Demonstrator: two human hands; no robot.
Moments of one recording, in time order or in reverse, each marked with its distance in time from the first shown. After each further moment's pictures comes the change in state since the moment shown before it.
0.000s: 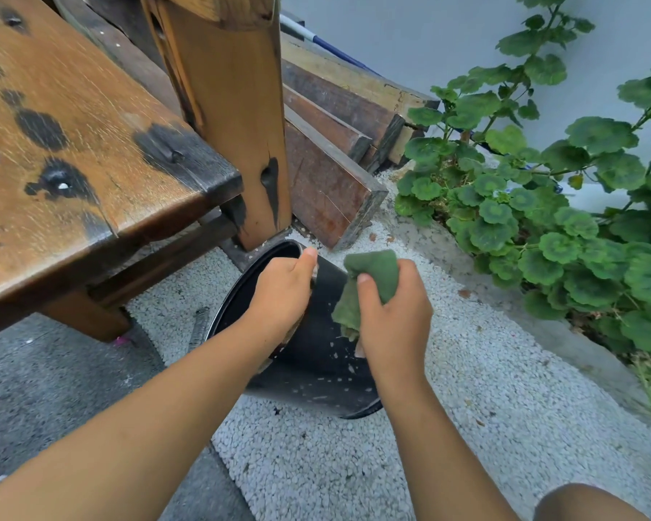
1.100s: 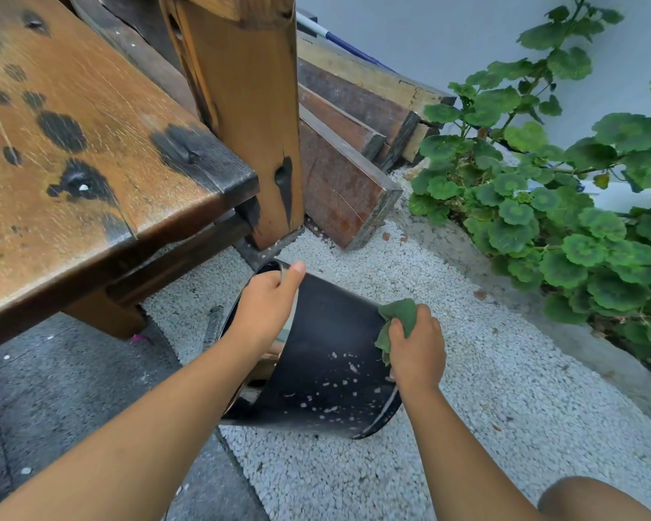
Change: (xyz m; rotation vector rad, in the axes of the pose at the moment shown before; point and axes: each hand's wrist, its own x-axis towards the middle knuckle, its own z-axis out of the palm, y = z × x) left_hand -0.005 -0.035 -0.033 0.021 0.017 0.000; right_hand 0.009 0.118 0.026 -0.412 -0.066 0.192
